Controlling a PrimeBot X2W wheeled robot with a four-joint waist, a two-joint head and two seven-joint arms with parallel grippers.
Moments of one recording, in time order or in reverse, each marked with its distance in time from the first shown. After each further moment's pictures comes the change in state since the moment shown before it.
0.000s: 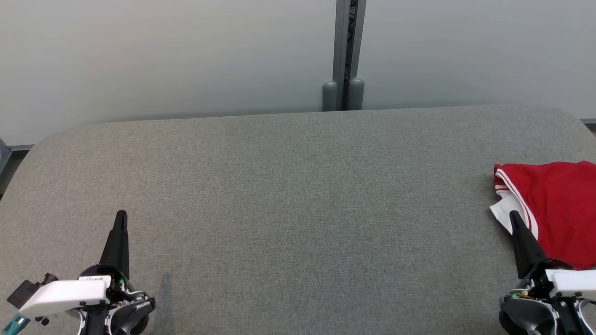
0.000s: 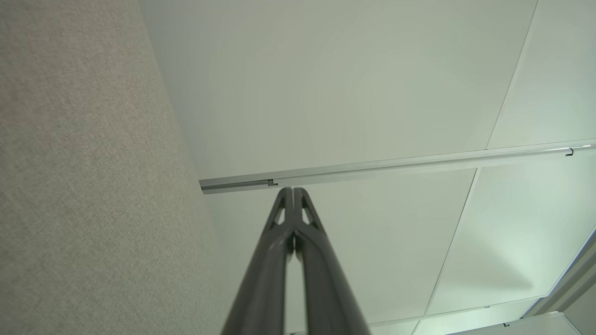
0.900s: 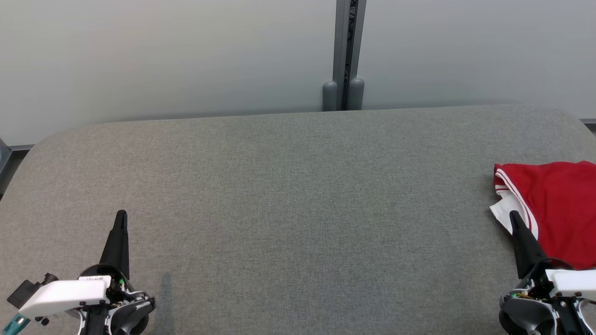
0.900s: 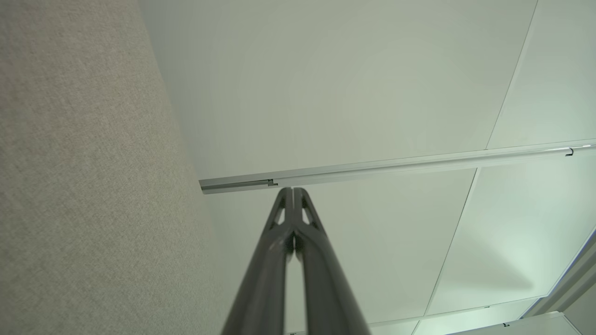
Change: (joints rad) left arm 0.000 0.000 0.000 0.000 0.000 0.000 0.000; right arm 0.000 0.000 0.000 0.000 0.000 0.000 0.000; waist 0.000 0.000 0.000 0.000
